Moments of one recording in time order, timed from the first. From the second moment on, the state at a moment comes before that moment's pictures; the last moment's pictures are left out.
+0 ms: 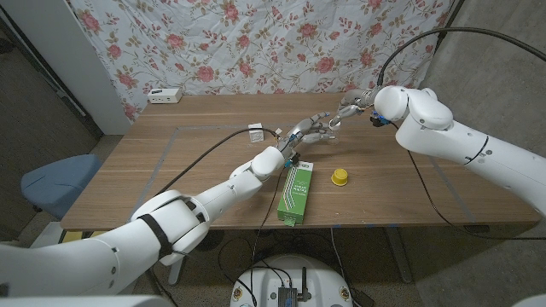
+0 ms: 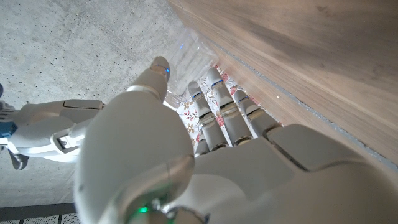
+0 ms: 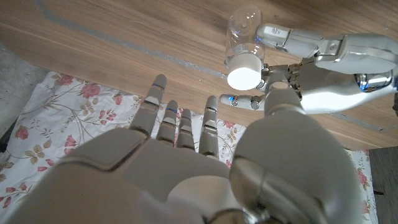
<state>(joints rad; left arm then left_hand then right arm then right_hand) 0.43 0.11 0.84 -0.74 -0.06 -0.60 0.05 1.06 0.00 0.46 -0.15 0.19 0.11 0.03 0.19 0.17 0.77 -0.14 0.19 0.19 0.77 -0.09 0.17 0.16 0.30 -0.04 0.19 0.17 -0.41 -0.95 -0.83 -2.14 -0.49 -0.84 0.58 0.70 -0.02 0.28 -0.17 0.25 0.46 0.02 0.19 0.29 0.13 0.14 0.19 0.22 0.19 0.17 0.19 0.20 0.44 0.22 0.18 0.17</state>
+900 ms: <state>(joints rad) 0.44 0.11 0.83 -0.73 -0.05 -0.60 0.05 1.05 0.00 0.47 -0.15 0.19 0.11 0.03 0.19 0.17 0.77 -0.14 0.19 0.19 0.77 -0.09 0.17 0.16 0.30 -0.04 0.19 0.17 -0.40 -0.91 -0.86 -2.12 -0.57 -0.84 0.62 0.79 -0.02 0.31 -0.17 0.25 0.62 0.01 0.26 0.30 0.18 0.13 0.21 0.22 0.22 0.14 0.21 0.19 0.47 0.21 0.19 0.17</state>
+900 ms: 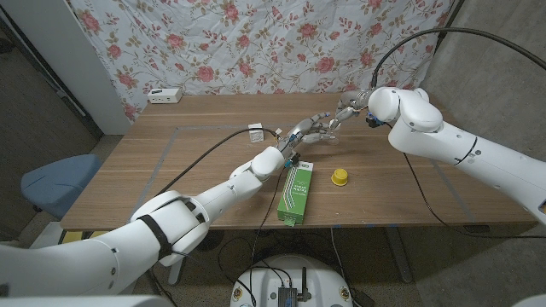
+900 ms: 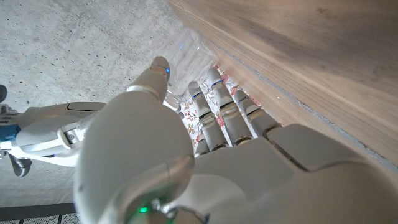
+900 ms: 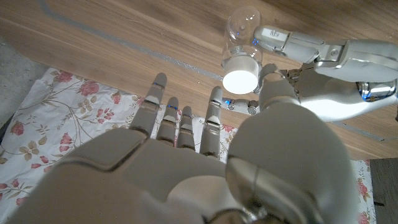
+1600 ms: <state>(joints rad) 0.43 0.10 0.83 -0.72 -0.05 -0.61 0.05 1.05 0.00 0.47 -0.15 0.19 0.11 0.03 0.19 0.17 0.78 -0.14 0.19 0.19 0.77 -0.09 0.17 0.16 0.30 -0.04 0.19 0.17 -0.42 -0.89 -0.85 -2.10 -0.58 -0.84 0.59 0.82 -0.02 0.31 -0.17 0.25 0.73 0.00 0.30 0.30 0.23 0.11 0.23 0.21 0.26 0.12 0.22 0.19 0.50 0.21 0.20 0.17</state>
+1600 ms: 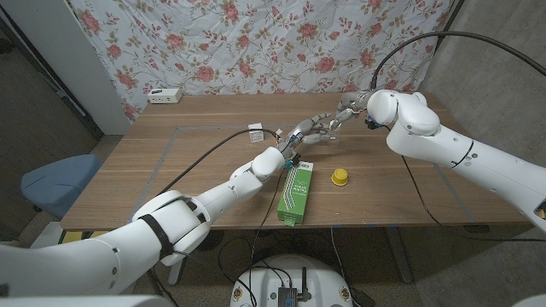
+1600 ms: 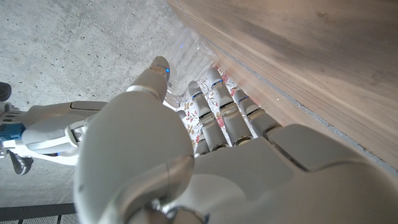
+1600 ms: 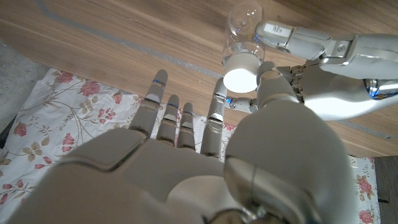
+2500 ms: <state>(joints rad) 0.44 0.11 0.83 -0.73 -0.06 -0.61 0.05 1.05 0.00 0.47 -0.15 0.19 0.11 0.03 0.19 0.17 0.78 -0.14 0.19 0.19 0.77 -0.09 0.17 0.16 0.30 -0.04 0.19 0.17 -0.44 -0.89 -0.85 -2.11 -0.60 -0.86 0.55 0.84 -0.02 0.32 -0.16 0.24 0.83 -0.02 0.34 0.31 0.29 0.10 0.23 0.21 0.30 0.09 0.23 0.19 0.54 0.21 0.20 0.17</state>
